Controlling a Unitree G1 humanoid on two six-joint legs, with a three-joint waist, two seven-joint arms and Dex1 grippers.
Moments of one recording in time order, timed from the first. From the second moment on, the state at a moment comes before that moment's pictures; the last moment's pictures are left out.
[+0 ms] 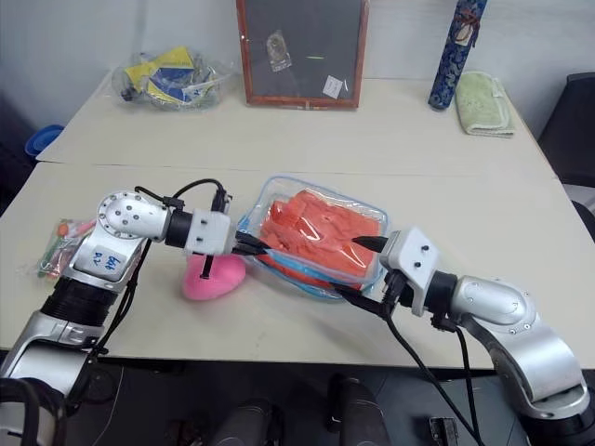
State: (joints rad) left arm -0.73 0.68 -0.23 0.10 -0.16 0.03 -1.23; right arm -0.12 -0.74 -0.06 -0.64 0.50 0.55 0.76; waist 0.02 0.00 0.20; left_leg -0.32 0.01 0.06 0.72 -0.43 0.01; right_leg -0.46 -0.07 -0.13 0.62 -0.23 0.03
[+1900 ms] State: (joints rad) left arm -0.65 0.51 -0.28 -0.14 -0.18 0.47 -0.97; right arm -0.24 -0.63 0.21 -0.35 -0.02 0.42 0.62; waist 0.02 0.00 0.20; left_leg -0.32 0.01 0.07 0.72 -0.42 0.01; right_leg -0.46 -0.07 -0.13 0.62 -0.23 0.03
